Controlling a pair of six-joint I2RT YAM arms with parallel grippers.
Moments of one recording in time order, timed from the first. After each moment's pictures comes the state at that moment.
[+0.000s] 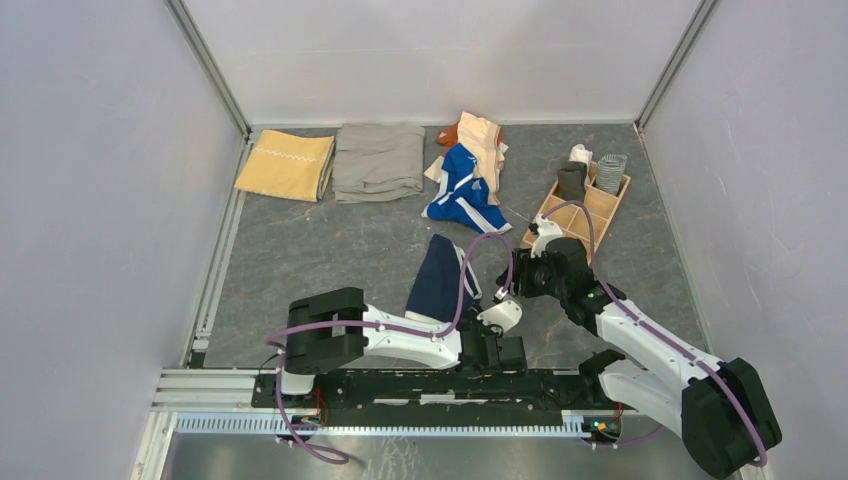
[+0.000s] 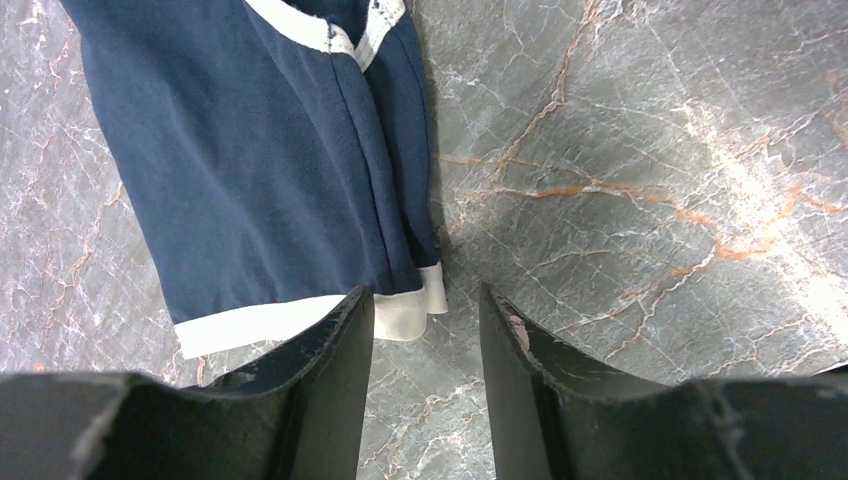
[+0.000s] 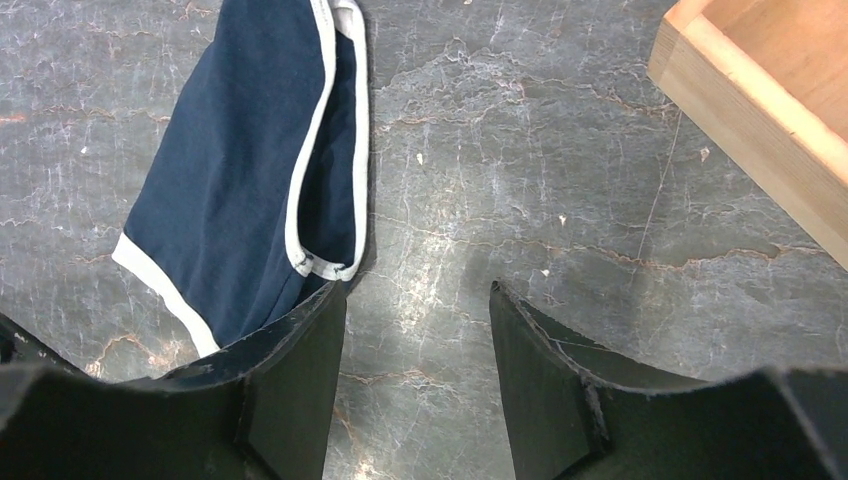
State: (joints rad) left arm -1.50 1.92 1.22 -0.62 -0.75 -0.66; right arm 0.45 0.98 0.40 -0.07 -0.15 0.39
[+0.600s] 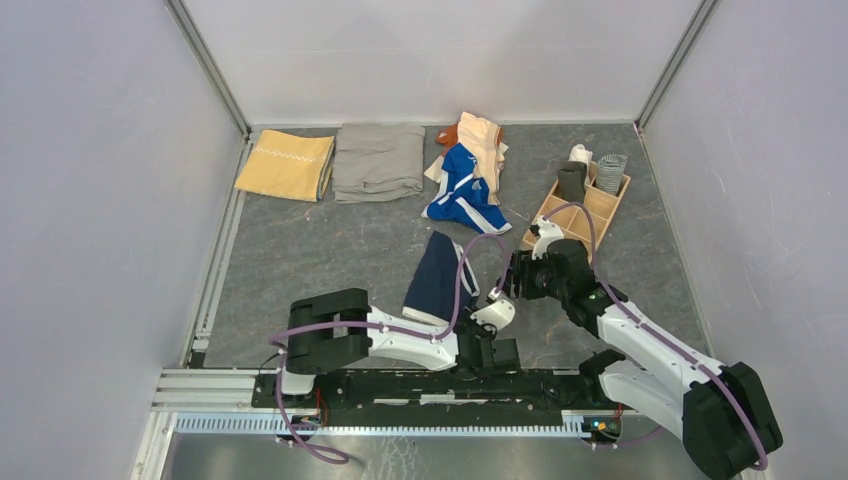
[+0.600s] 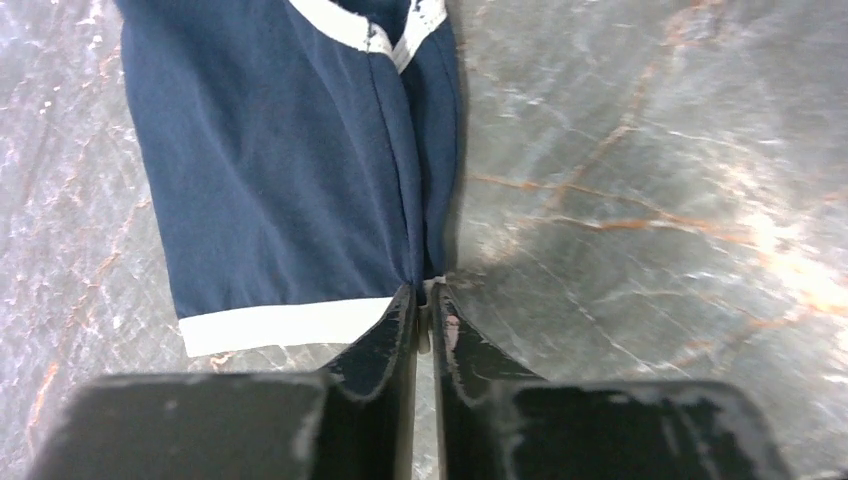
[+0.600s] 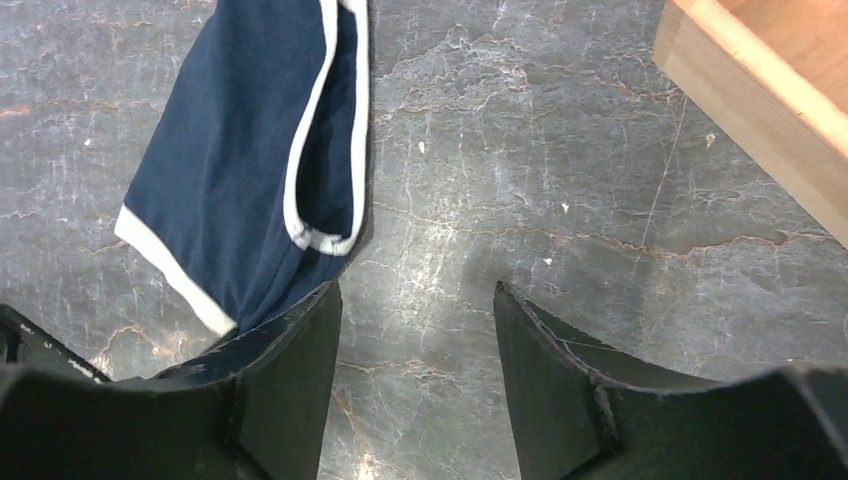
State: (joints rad) left arm -1.49 1.93 1.17 -0.57 -0.82 -0.68; right arm 0.45 0.97 0.40 -0.09 -0.16 0.39
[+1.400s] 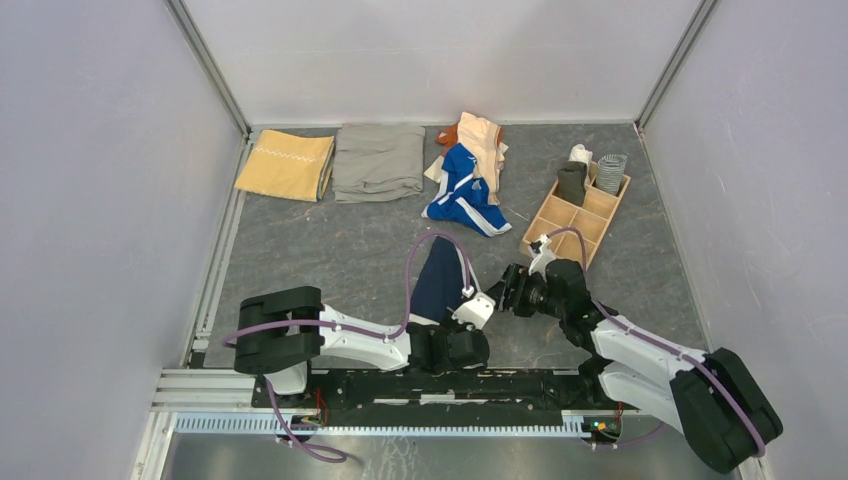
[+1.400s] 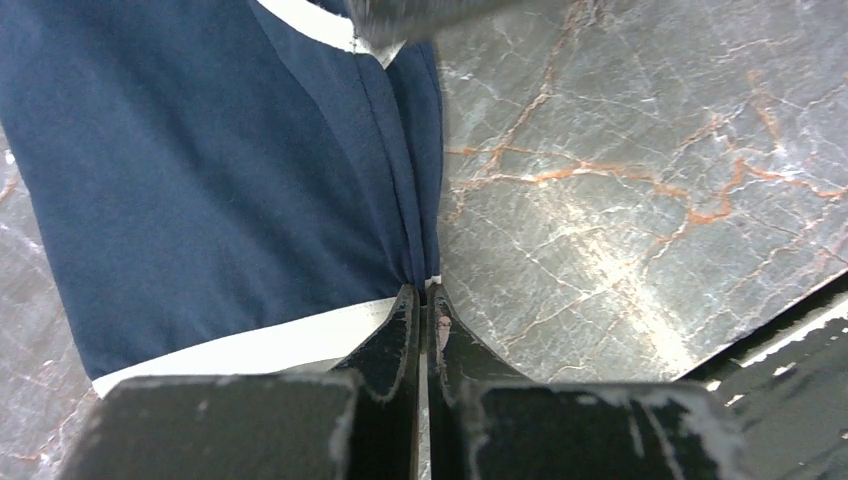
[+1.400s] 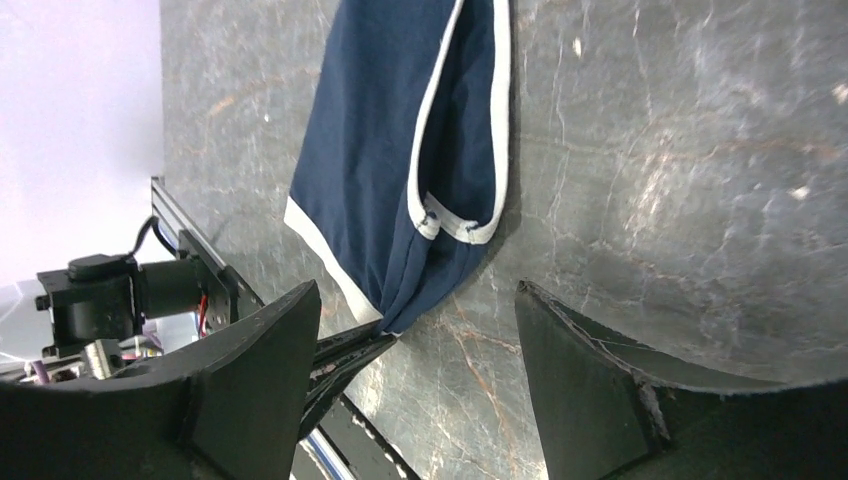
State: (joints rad) left arm -1.46 1.68 0.80 -0.09 -0.65 -0.59; right arm 0.48 0.97 0.19 0.26 -0.38 0.79
